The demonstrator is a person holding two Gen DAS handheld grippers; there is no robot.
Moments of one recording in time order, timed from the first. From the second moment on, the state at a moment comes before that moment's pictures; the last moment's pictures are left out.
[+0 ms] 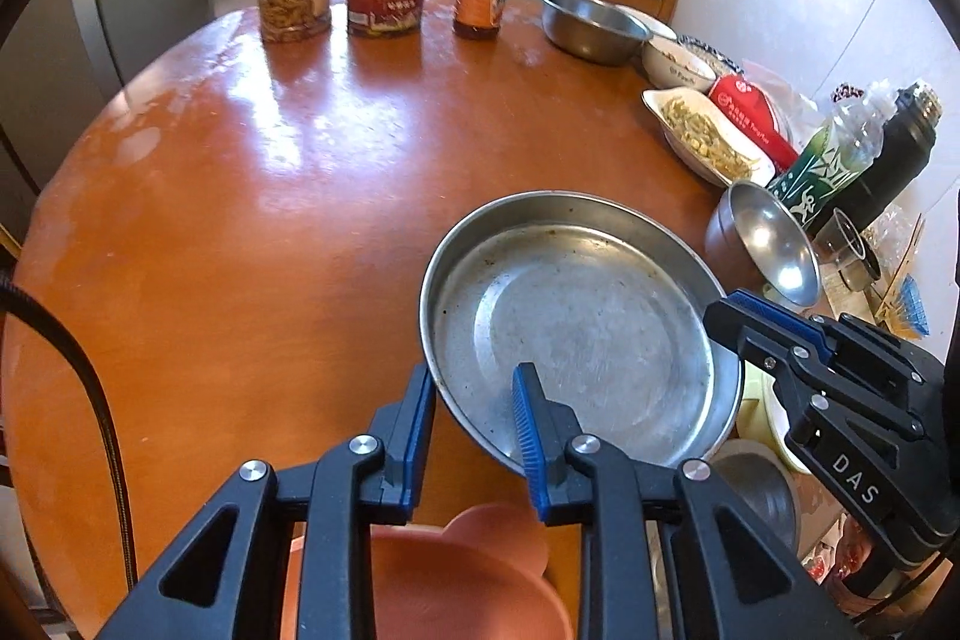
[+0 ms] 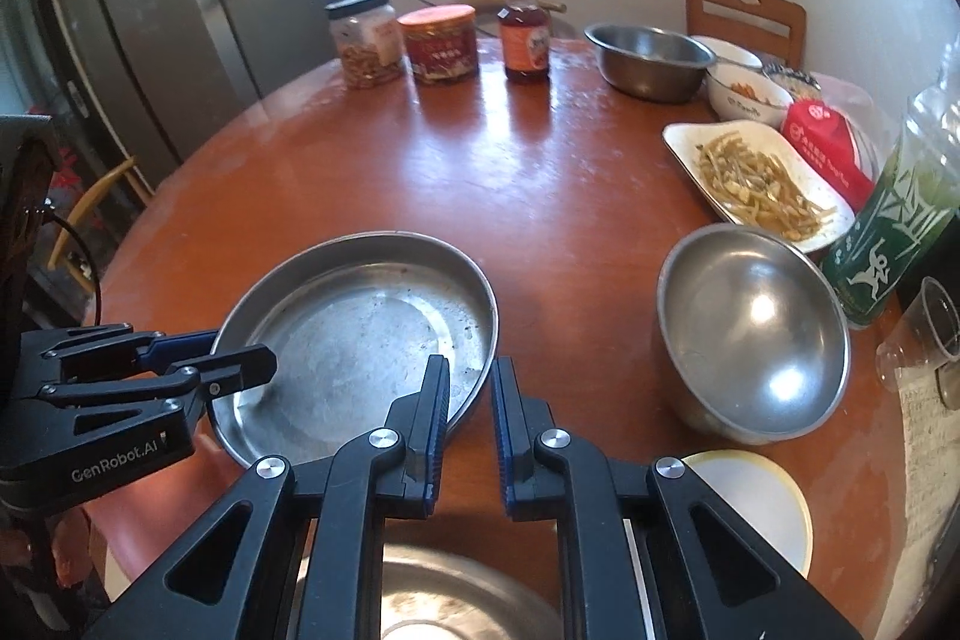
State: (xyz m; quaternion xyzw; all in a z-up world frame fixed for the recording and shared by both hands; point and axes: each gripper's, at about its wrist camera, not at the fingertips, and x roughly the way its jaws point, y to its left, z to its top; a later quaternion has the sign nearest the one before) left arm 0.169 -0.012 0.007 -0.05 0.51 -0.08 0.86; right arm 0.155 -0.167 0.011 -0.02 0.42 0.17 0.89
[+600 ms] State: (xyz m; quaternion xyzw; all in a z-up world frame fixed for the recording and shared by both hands) left arm 0.091 0.049 0.028 -0.08 0.48 -0.05 0.87; right arm 0.095 -0.111 0.036 -0.05 0.39 0.22 0.89
